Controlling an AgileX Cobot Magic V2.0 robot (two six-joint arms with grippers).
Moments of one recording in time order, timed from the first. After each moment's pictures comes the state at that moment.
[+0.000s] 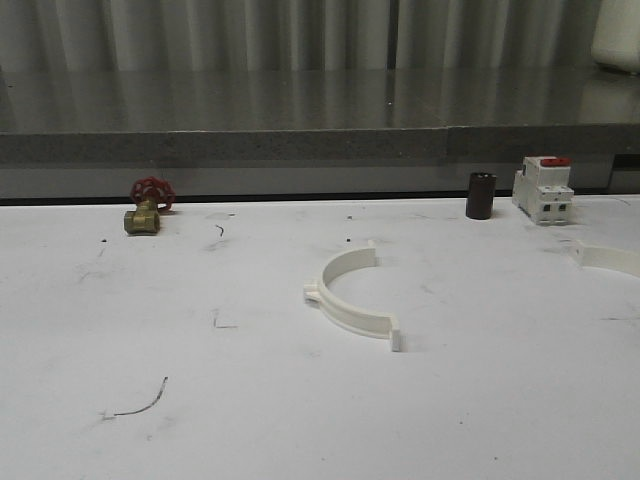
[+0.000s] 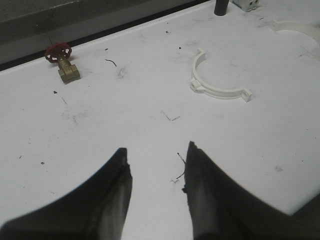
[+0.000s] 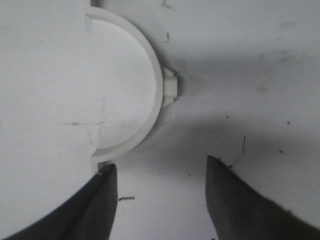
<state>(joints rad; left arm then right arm) -0.51 0.51 -0.58 -0.01 0.66 0.03 -0.11 1.60 -1.18 0.01 0.93 -0.07</state>
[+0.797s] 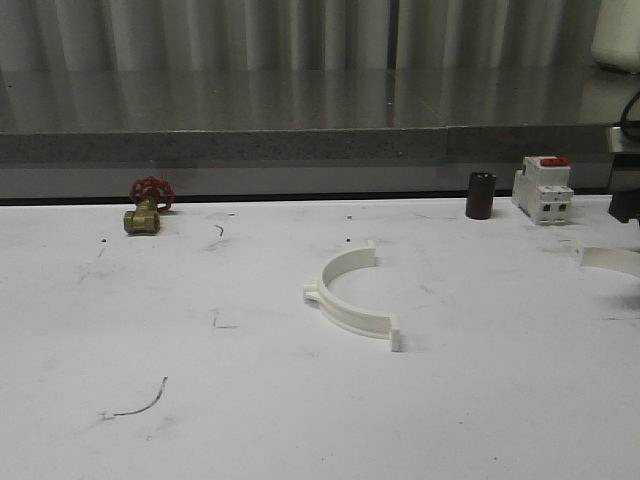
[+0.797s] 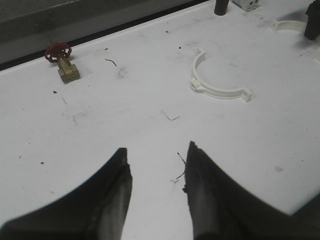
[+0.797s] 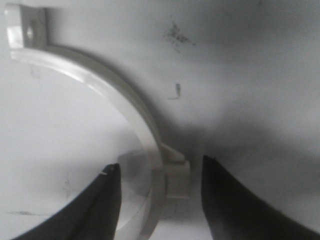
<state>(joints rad) -0.51 0.51 -0.58 -0.01 0.66 0.03 -0.12 1.95 -1.31 0.03 0.86 -0.12</state>
